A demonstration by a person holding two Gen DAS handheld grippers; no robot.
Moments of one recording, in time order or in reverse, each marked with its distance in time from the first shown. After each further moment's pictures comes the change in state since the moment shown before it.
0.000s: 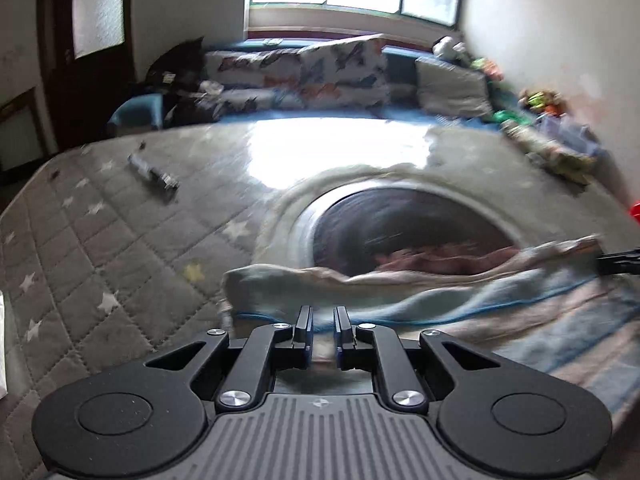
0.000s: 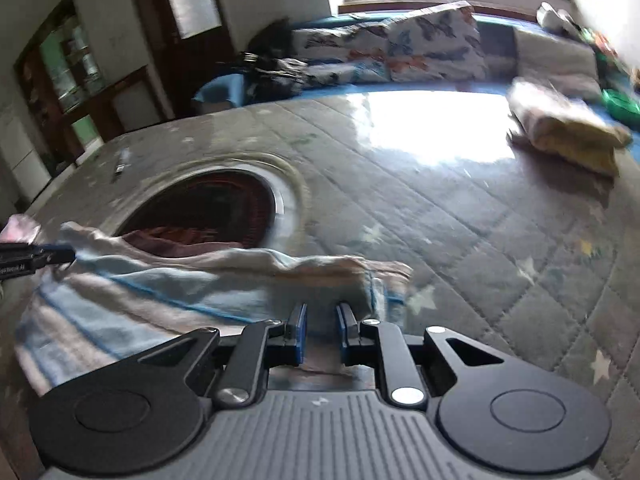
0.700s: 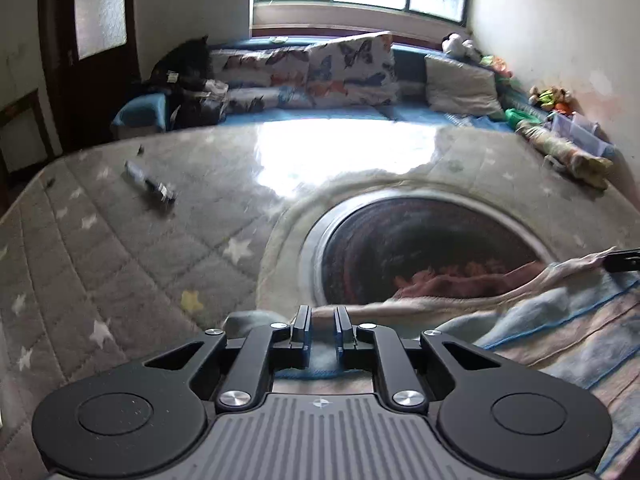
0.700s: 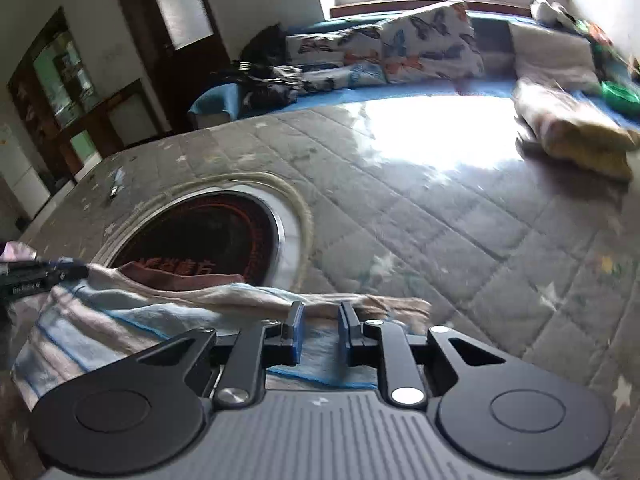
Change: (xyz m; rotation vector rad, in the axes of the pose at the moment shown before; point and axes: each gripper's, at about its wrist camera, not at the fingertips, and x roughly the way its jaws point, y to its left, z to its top) left arm 0.012 -0.008 0.019 0.012 -0.024 -0.035; right arm 0.019 0.015 0.021 0.008 -0.006 0.026
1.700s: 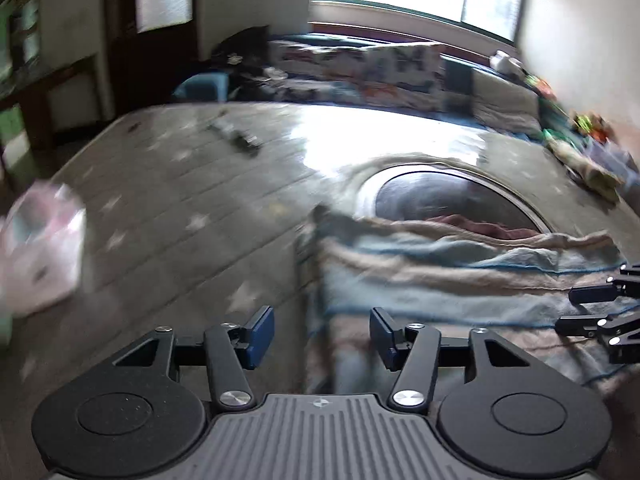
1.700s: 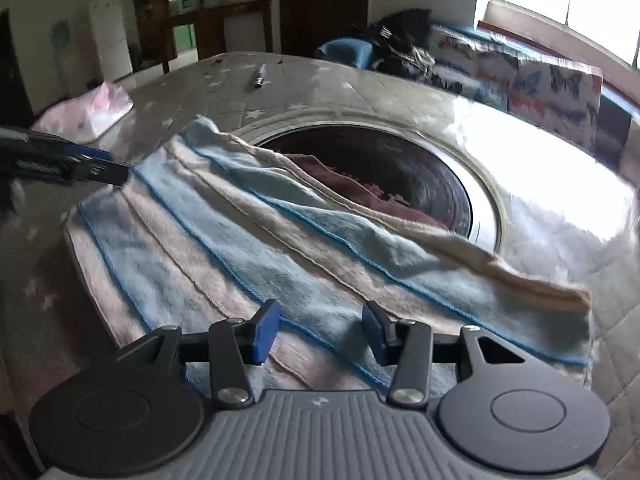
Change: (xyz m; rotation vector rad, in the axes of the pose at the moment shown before) left arm -0.095 0.014 -0.078 -0.190 0.023 0.141; right arm 0.006 0.134 -0.058 -0.460 0.087 0.065
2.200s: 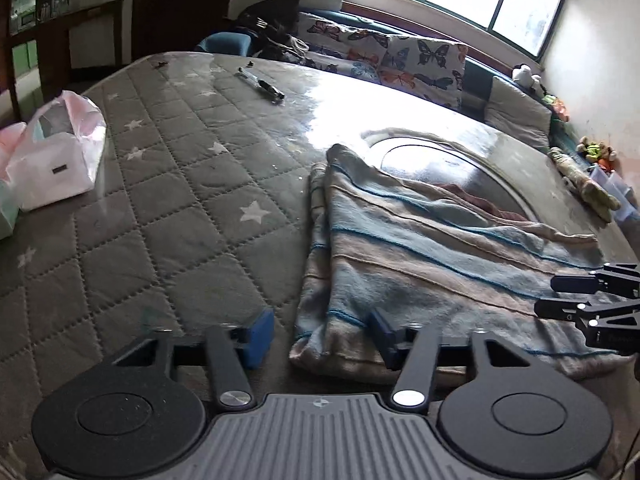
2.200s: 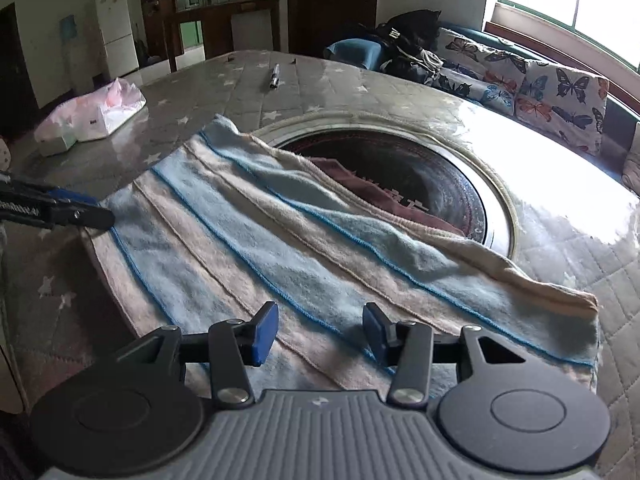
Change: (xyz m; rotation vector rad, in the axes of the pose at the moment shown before) left arm -0.017 0.004 -0.031 -0.127 0.064 -0.069; right arm -0.010 0.009 0.005 0.010 0.001 0.025
